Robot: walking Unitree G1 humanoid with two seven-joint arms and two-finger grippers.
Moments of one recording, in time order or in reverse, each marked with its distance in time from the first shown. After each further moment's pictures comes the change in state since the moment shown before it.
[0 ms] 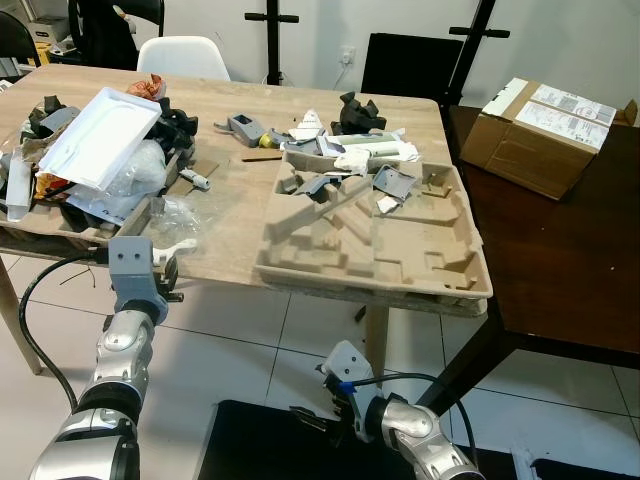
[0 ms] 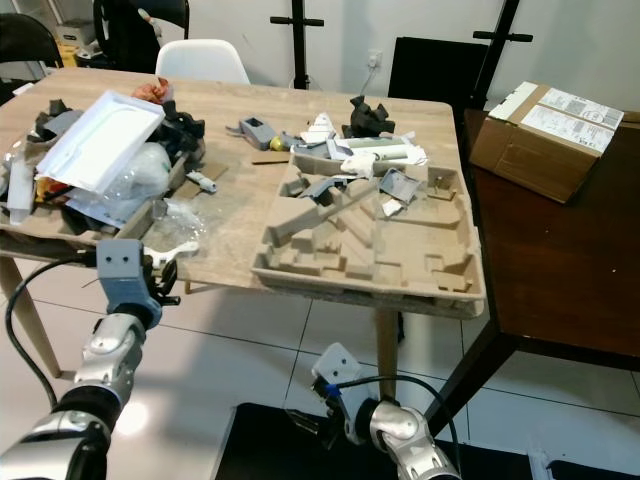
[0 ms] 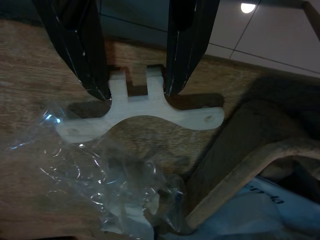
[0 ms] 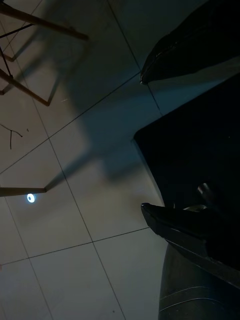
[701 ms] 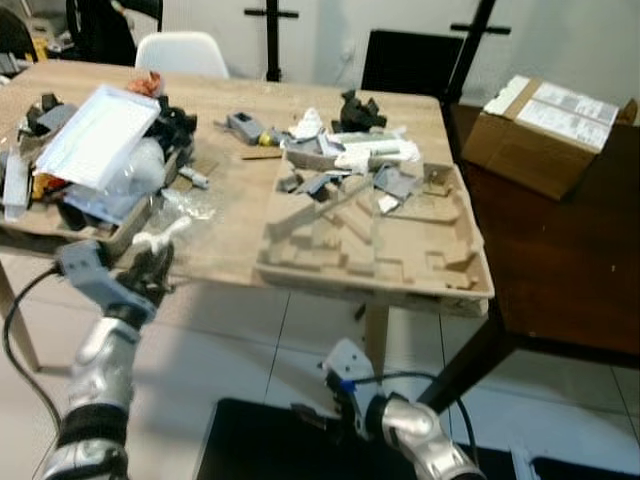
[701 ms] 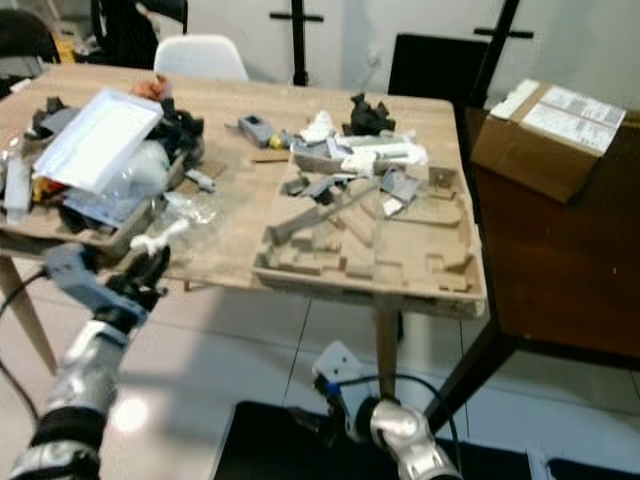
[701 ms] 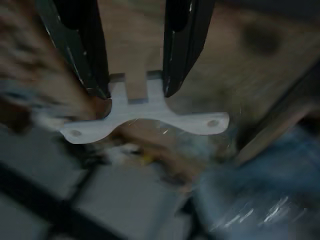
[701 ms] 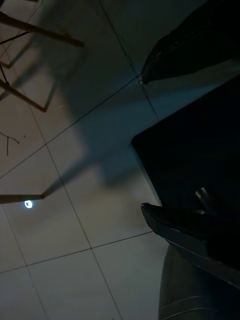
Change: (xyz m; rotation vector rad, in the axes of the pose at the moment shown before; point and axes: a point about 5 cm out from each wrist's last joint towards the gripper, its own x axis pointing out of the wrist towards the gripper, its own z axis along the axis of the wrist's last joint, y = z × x) left arm -0.033 0.017 0.046 -0.452 -0.295 -0.371; right arm -0.003 -0.006 -0.001 -0.008 0.008 -0.026
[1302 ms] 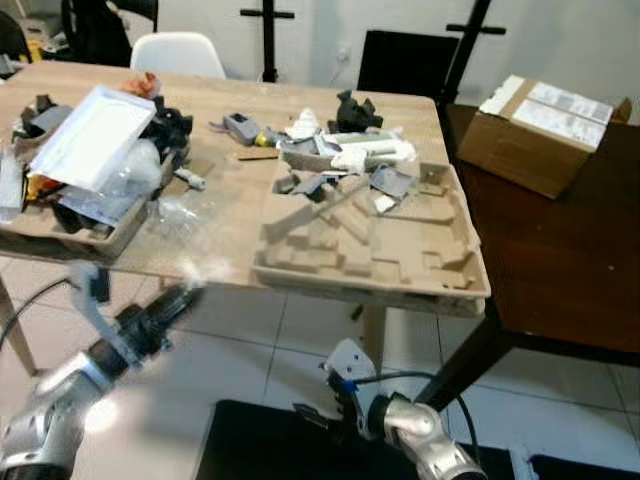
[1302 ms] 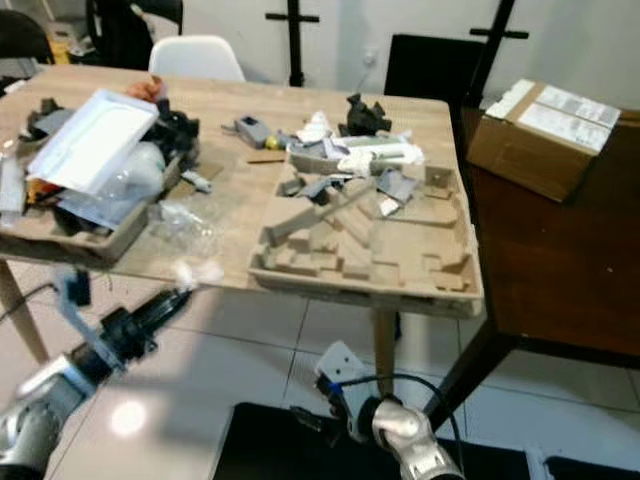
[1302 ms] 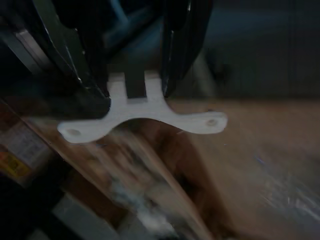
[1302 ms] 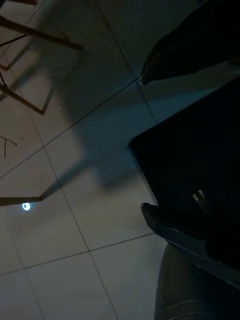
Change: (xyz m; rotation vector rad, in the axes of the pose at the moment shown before) left arm -0.056 -0.031 -0.026 -0.144 0.480 -0.431; right arm 0.000 -0.001 0.000 -0.003 0.000 0.000
